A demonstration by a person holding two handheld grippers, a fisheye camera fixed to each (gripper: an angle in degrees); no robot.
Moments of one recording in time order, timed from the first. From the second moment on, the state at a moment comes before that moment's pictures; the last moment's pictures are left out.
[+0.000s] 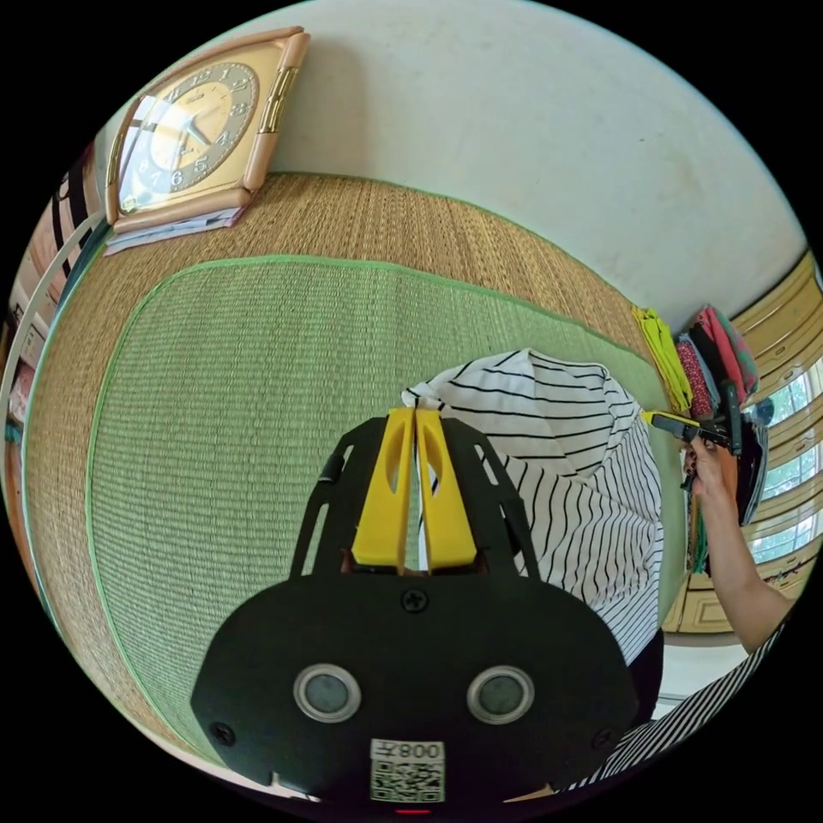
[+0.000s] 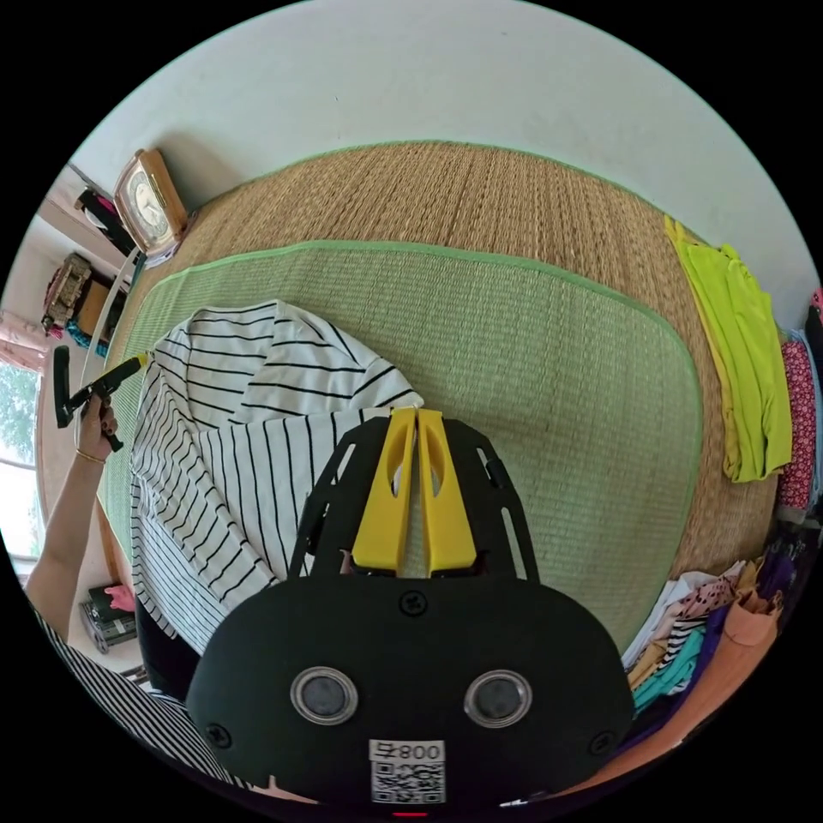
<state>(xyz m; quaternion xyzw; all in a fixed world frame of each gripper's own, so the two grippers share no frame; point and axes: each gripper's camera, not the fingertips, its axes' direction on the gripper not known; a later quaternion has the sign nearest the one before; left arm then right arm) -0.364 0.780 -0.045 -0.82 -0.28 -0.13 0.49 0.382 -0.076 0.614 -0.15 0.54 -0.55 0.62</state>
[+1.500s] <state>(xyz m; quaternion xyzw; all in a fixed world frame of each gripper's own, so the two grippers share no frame) -0.406 0.881 -0.125 -0.82 -0.17 -0.16 0.53 0.377 -0.016 0.617 -0.21 0.46 -0.58 0.64</state>
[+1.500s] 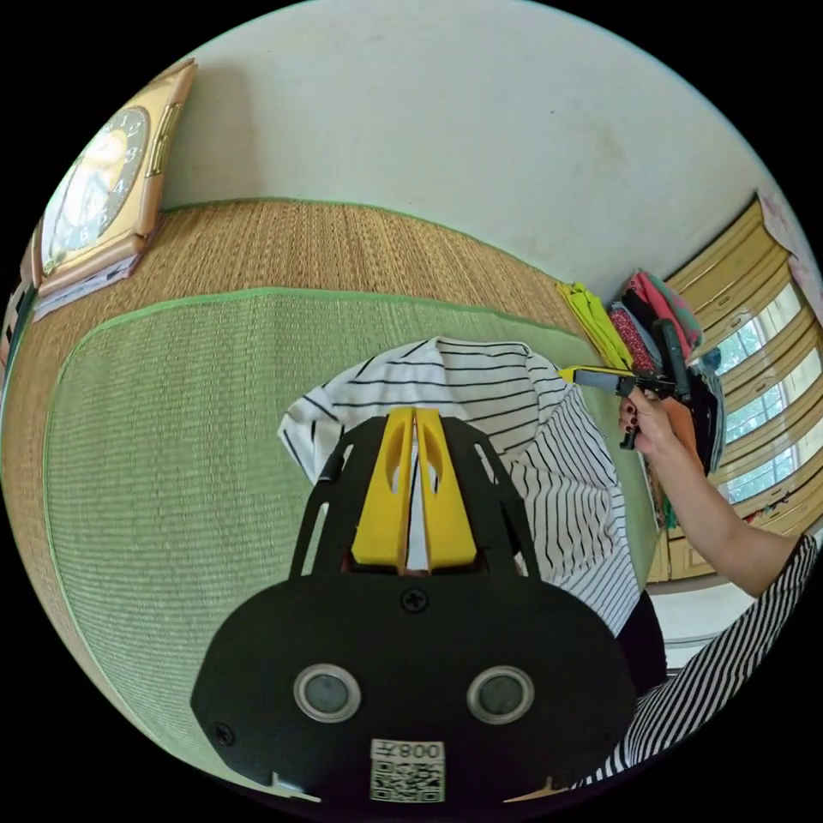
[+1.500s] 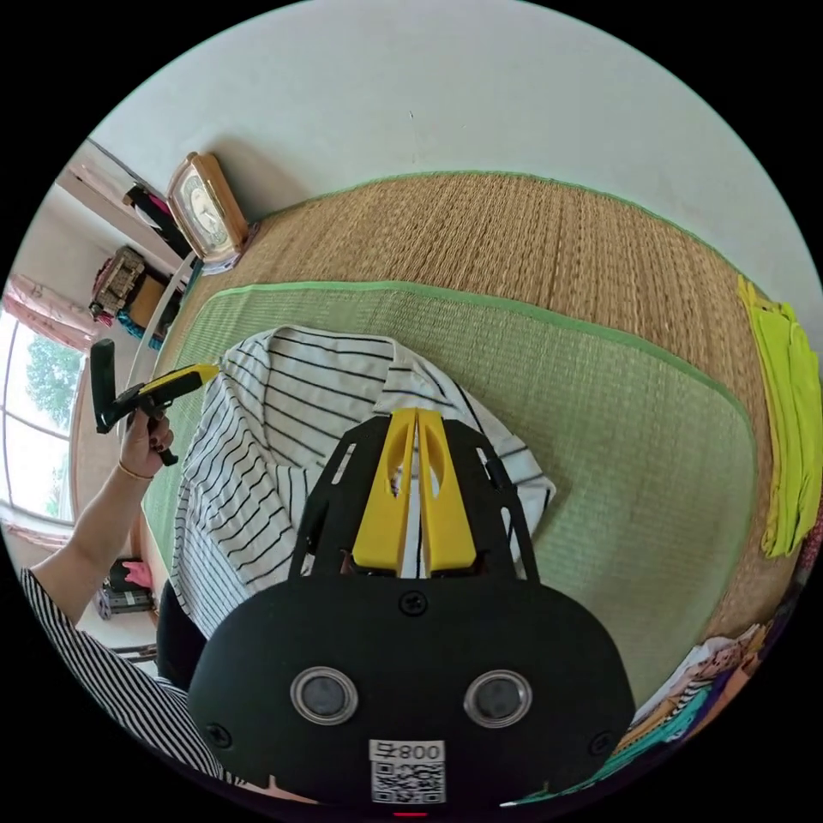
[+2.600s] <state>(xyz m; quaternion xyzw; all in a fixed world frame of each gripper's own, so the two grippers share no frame) -0.246 0.775 -0.396 -0.88 -0.26 -0.23 0.31 0.566 0.234 0.134 -0.20 0.44 -0.39 0.78</state>
